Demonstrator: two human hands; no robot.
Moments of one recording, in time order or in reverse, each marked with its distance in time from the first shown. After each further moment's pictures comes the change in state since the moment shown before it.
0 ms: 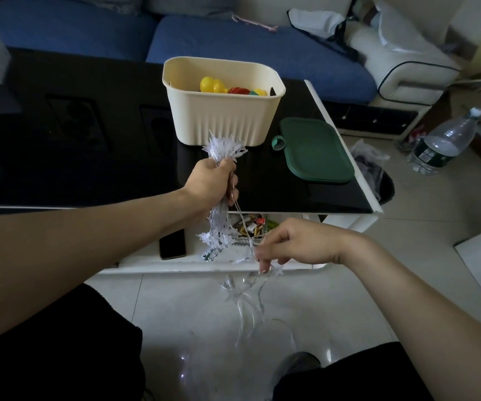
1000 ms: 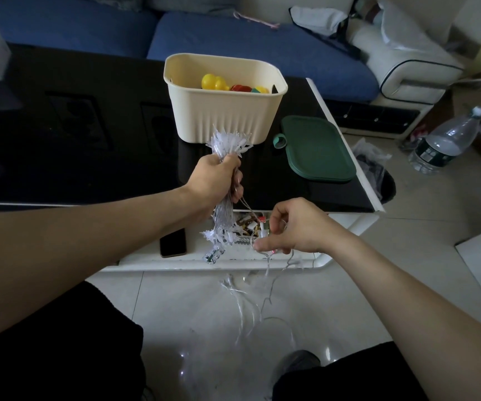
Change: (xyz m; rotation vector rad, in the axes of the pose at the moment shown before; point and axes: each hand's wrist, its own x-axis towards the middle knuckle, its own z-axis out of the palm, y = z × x) left_hand -0.003 0.004 0.003 -0.026 -0.021 0.026; right_hand 0.015 0.006 -0.001 0.005 0.365 0.075
